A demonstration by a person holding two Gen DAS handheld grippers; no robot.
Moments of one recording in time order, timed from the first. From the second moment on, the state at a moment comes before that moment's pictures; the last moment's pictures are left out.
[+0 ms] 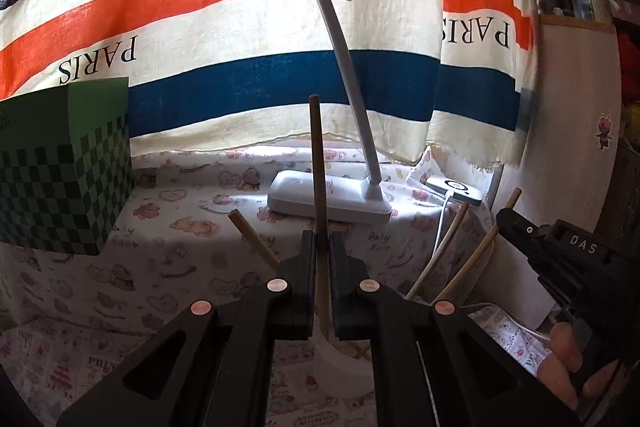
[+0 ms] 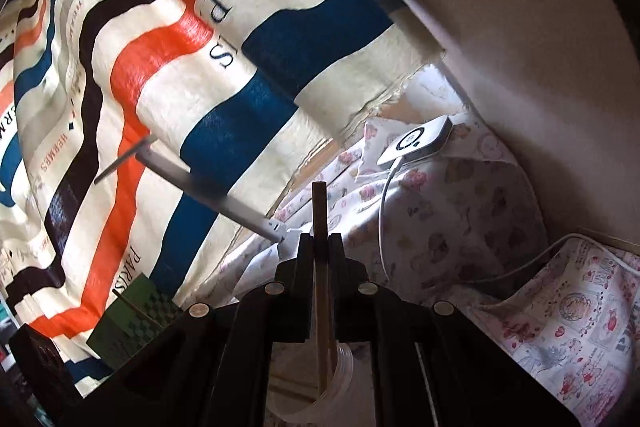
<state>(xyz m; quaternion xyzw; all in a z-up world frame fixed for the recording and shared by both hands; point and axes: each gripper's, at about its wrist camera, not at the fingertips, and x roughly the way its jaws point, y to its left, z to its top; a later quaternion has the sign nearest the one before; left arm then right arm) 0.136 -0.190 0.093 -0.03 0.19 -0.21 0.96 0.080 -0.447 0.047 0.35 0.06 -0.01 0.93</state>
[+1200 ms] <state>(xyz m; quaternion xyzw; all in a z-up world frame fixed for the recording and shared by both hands) 0.034 -0.044 0.111 -0.01 0.13 -0.05 0.99 0.047 -0.357 0.087 0.18 0.09 0.08 0.98</state>
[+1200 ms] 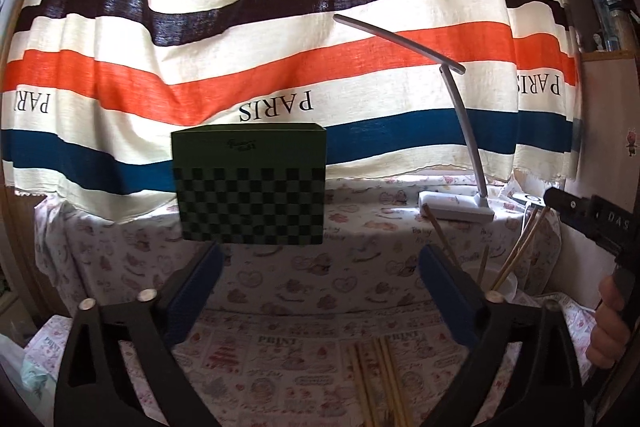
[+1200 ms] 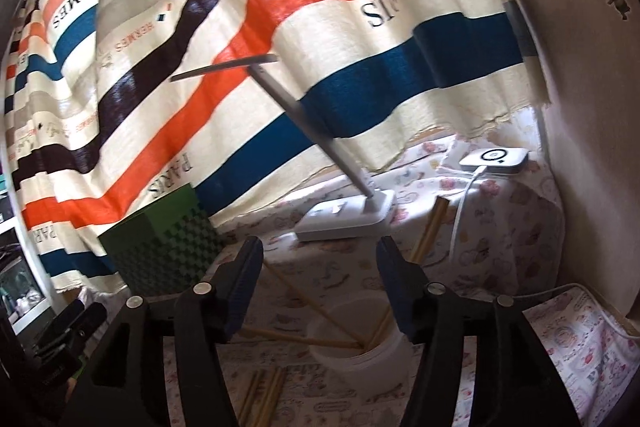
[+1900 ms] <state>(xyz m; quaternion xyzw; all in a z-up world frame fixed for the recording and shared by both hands) 0.062 -0.022 0.037 -0.03 0.26 -0.03 0.96 0.061 -0.301 0.054 0.13 0.16 0.11 0.97</state>
